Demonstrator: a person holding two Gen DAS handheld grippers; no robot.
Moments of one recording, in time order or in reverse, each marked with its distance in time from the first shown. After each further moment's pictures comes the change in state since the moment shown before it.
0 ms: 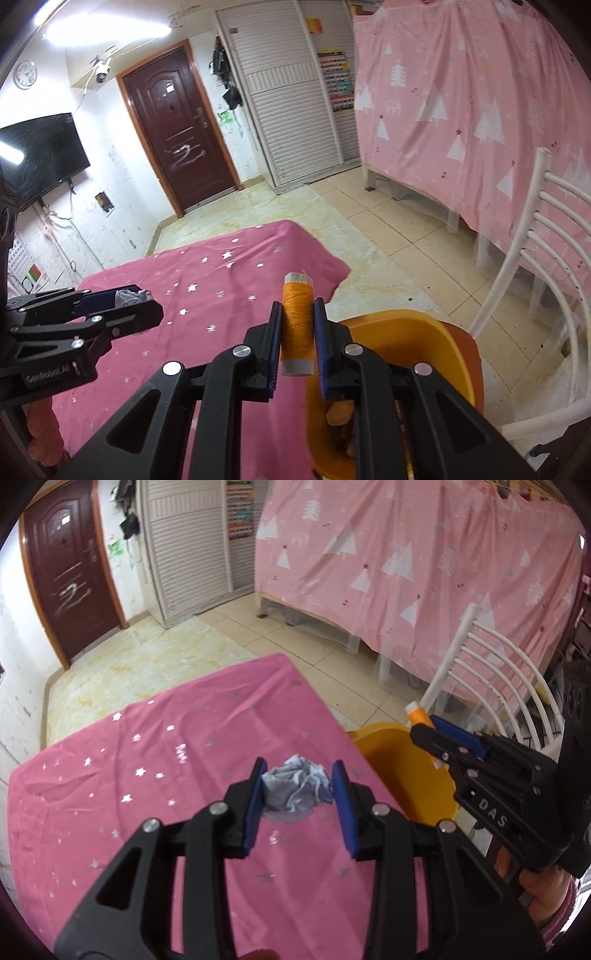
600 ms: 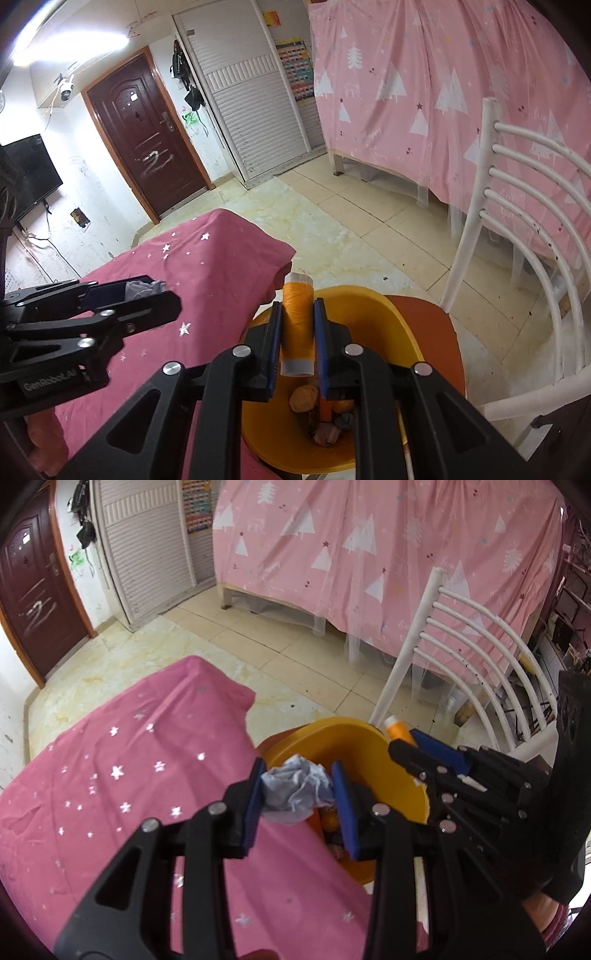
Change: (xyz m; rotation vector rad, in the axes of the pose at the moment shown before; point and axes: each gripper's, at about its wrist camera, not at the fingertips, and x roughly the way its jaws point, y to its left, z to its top) left arm 0.053 -0.080 0.018 0.097 0.066 -0.066; right arm 0.001 -0.067 -0.023 0.107 0.040 -0.063
